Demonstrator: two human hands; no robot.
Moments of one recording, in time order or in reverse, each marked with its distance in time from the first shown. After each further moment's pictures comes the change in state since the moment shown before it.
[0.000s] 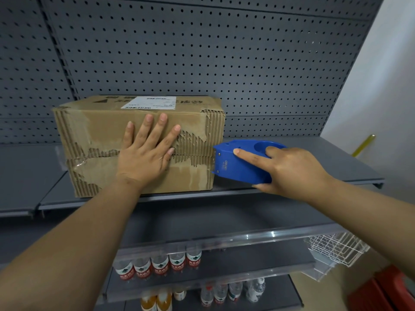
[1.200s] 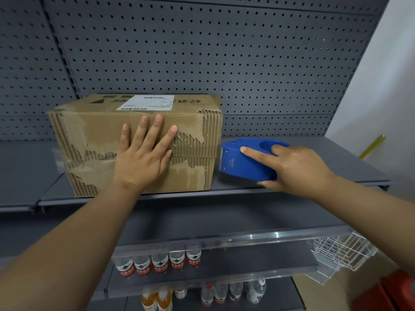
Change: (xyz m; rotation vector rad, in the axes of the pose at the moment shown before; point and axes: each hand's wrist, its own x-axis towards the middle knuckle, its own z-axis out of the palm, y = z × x) left_hand -0.003 0.007 -0.011 0.022 -0.024 -0.010; right_hand -0.010 0.026 0.018 0.060 0.011 -0.010
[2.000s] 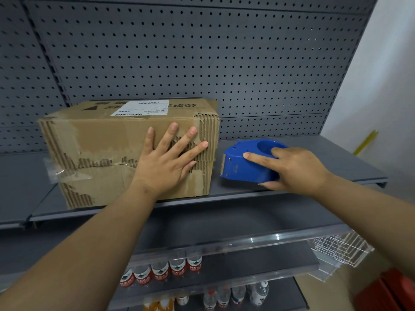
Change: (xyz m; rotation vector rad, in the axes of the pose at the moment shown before) left_hand 0.024 0.034 0.010 -0.050 -0.006 0.186; right_hand 0.003 0.018 0.020 0.051 0.030 -0.029
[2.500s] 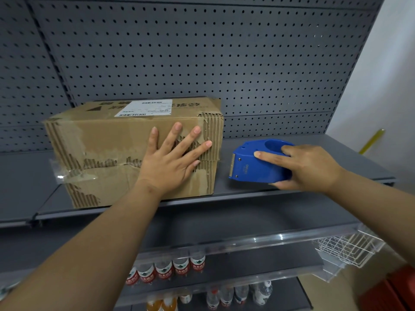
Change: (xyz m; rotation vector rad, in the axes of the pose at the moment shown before) left_hand -0.003 0.000 0.000 -0.014 -0.018 -0.027; right_hand -0.005 0.013 -0.006 0.069 -0.029 0.002
